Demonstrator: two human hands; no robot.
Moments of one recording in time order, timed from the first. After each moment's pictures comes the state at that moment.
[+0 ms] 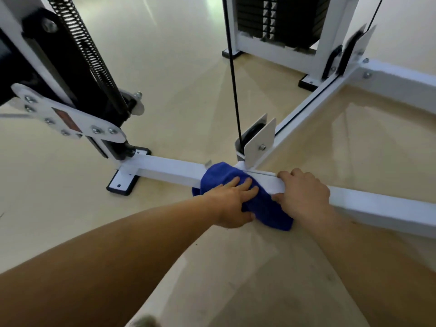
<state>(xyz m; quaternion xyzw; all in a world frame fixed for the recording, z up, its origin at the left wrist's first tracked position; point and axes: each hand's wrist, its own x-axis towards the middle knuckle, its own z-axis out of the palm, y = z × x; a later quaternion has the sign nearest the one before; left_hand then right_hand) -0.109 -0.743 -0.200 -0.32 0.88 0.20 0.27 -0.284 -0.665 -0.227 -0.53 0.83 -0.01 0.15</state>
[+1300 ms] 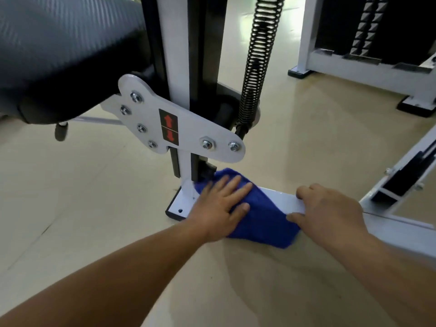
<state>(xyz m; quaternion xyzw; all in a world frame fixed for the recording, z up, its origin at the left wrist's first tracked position) 0.118 -0.907 -0.266 -0.44 0.89 0.12 0.03 -0.110 -0.808 -0.228 -0.60 0.79 0.00 0.10</state>
